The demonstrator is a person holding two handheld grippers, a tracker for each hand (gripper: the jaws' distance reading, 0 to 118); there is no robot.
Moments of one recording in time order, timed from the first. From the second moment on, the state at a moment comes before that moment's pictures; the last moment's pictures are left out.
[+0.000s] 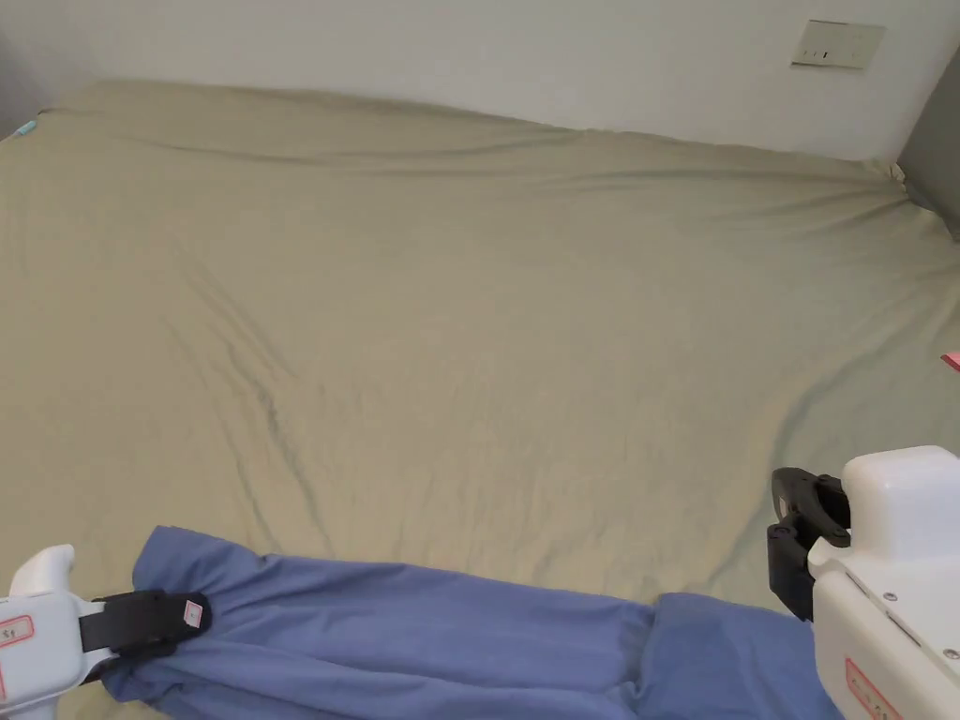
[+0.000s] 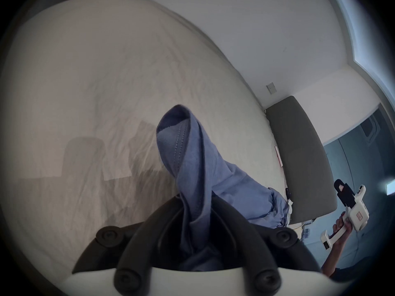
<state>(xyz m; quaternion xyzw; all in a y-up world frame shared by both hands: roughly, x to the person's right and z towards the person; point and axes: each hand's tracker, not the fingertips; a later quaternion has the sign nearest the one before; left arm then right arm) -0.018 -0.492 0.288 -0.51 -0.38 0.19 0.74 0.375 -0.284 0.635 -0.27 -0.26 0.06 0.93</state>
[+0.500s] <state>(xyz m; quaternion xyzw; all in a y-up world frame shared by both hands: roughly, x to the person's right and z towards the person) -0.099 -0.466 0.269 -0.50 -0.27 0.20 0.80 0.380 -0.275 0.652 -0.25 -0.27 0.06 0.93</state>
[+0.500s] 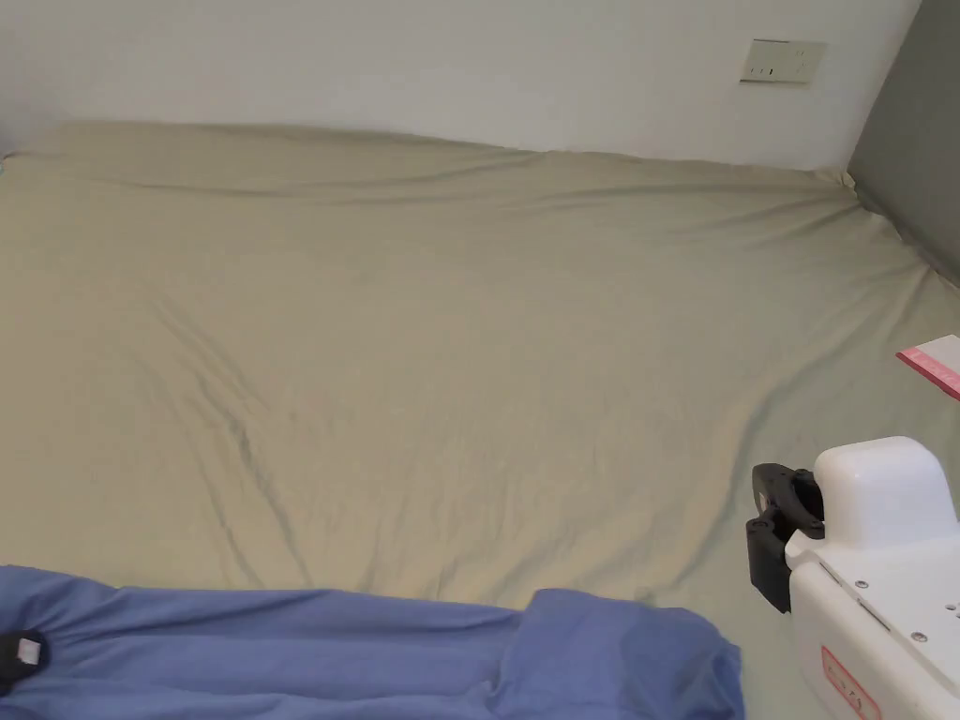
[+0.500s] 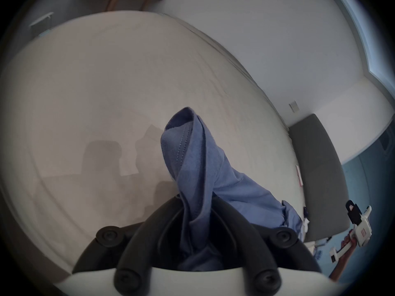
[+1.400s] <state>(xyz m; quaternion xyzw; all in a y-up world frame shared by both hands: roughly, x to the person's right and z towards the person) 0.170 -0.447 0.378 -0.52 -0.38 -0.02 0.76 0.394 -0.277 0.687 -0.25 -0.28 0.03 0.93</state>
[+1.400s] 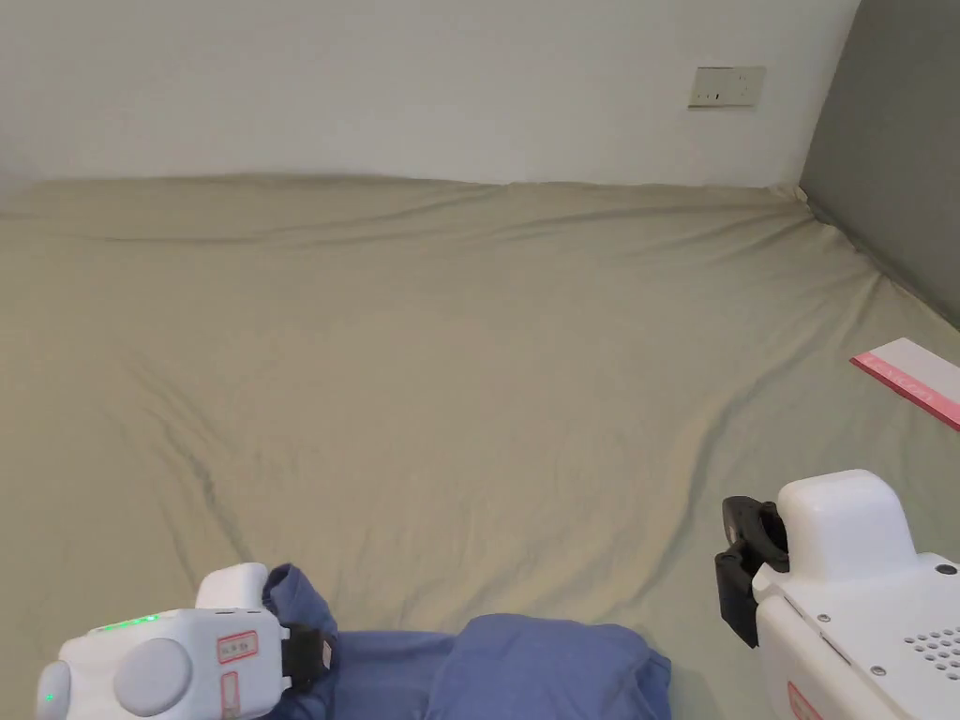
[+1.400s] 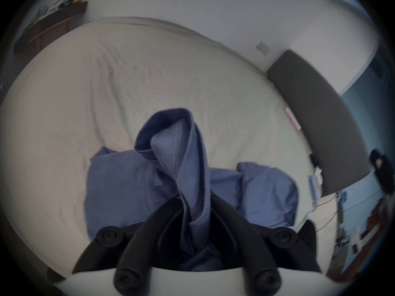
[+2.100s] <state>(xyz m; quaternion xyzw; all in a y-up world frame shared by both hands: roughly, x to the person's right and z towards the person) 0.151 -0.411 0.391 -0.42 -0.39 0.01 0.82 0.410 -0.292 0.697 -0.26 -0.29 0.01 0.92</state>
